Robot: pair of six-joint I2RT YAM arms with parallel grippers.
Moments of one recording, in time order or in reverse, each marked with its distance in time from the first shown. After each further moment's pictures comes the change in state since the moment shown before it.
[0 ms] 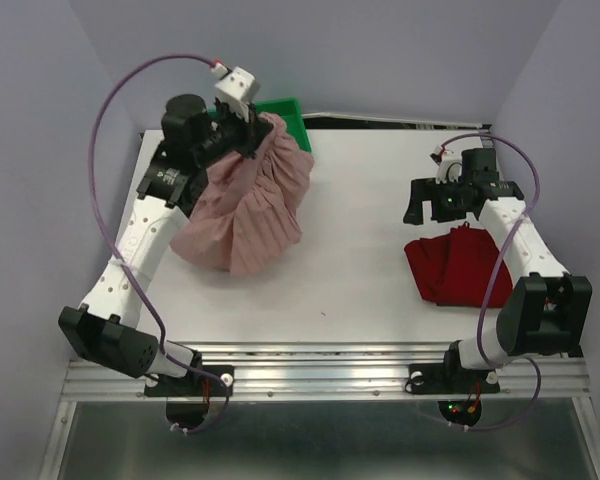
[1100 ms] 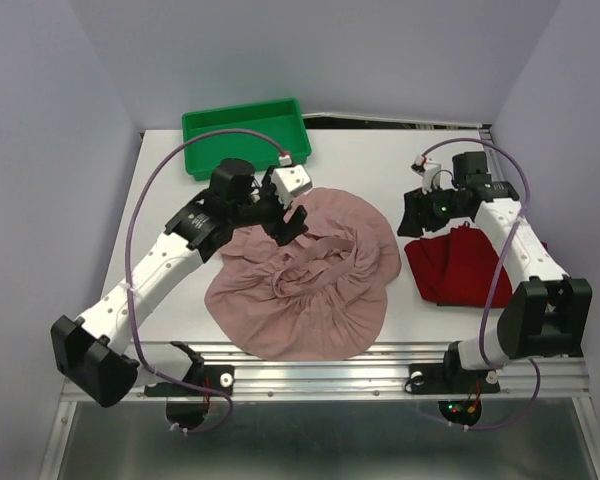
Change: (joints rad) left arm -0.332 -0.153 -0.474 -0.145 -0.025 0.229; right arm 0.026 -0.018 0.000 -0.124 -0.190 -0.195
